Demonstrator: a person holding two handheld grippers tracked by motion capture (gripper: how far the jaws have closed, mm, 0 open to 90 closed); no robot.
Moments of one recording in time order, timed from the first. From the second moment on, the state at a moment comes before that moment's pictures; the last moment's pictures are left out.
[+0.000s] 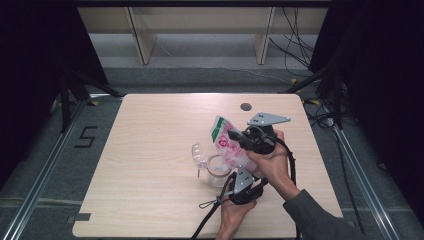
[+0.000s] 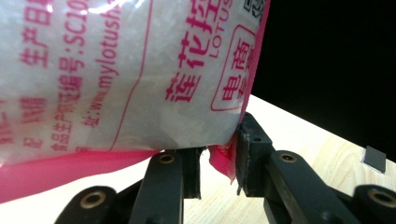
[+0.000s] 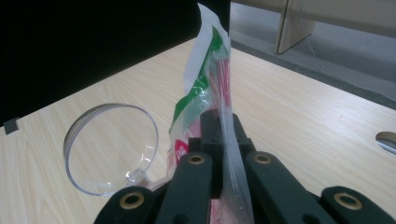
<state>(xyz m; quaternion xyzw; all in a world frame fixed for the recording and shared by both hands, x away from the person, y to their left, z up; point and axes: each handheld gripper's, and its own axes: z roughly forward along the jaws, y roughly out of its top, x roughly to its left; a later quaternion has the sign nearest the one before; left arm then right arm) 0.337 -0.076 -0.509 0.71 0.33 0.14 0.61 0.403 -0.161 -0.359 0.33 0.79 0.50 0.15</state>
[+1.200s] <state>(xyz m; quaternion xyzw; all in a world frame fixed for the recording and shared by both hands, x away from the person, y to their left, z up) 0.335 -0.076 -0.508 0.70 0.33 0.14 0.62 0.401 -0.149 -0.363 0.33 0.80 0.49 0.15</state>
